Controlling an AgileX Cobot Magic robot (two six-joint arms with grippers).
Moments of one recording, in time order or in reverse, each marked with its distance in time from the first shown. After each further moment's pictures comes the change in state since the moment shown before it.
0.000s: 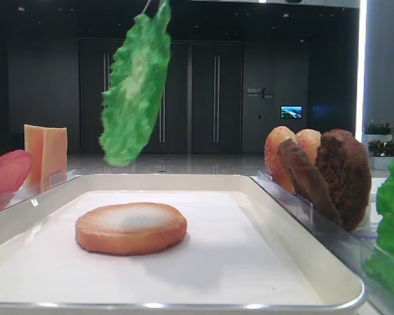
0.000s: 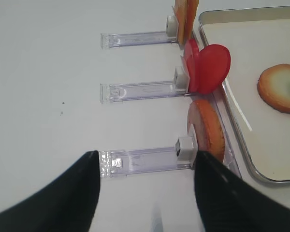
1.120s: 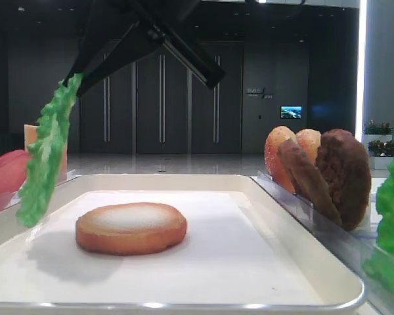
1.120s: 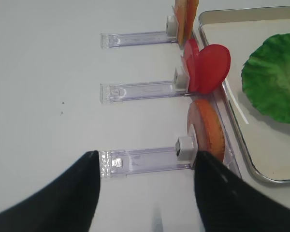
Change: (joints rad) left arm 0.000 0.000 0.000 0.000 0.000 0.000; right arm 0.015 0.223 -0.040 0.331 -0.134 -0.307
